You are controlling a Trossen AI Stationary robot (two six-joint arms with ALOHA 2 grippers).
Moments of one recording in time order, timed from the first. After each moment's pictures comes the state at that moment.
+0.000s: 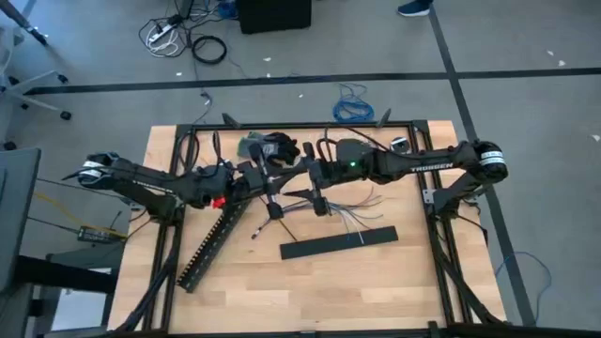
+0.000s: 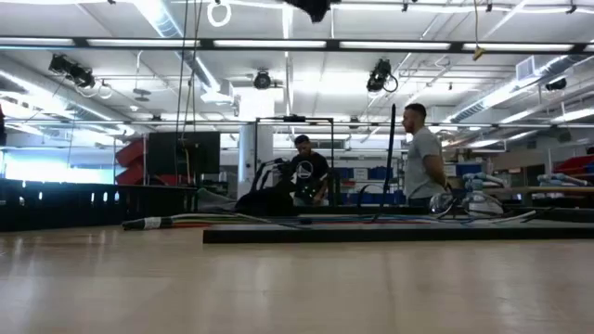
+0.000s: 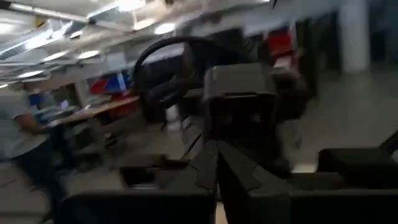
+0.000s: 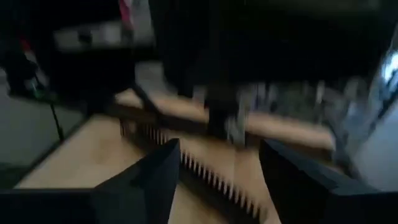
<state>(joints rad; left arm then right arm) -0.17 1.23 0.93 0.42 -0.52 0.30 -0.03 1.54 1.24 0.05 -0.10 -0.18</state>
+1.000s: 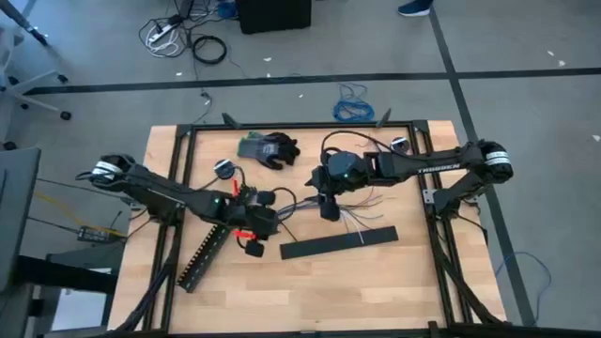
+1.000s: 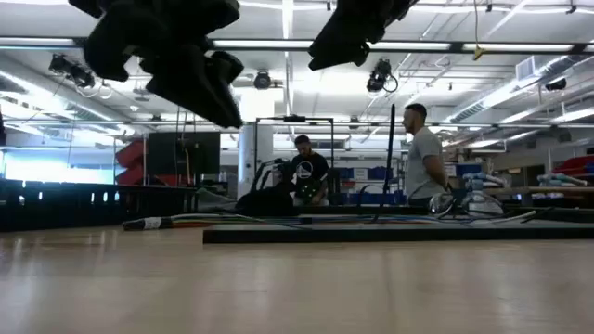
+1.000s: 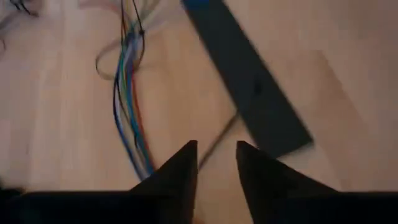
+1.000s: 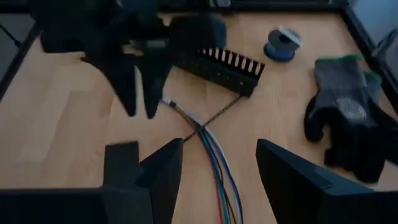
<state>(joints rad) -0.25 1.46 0.86 -0.17 -0.19 0.07 0.01 1.50 1.24 -0.36 0.06 0.01</state>
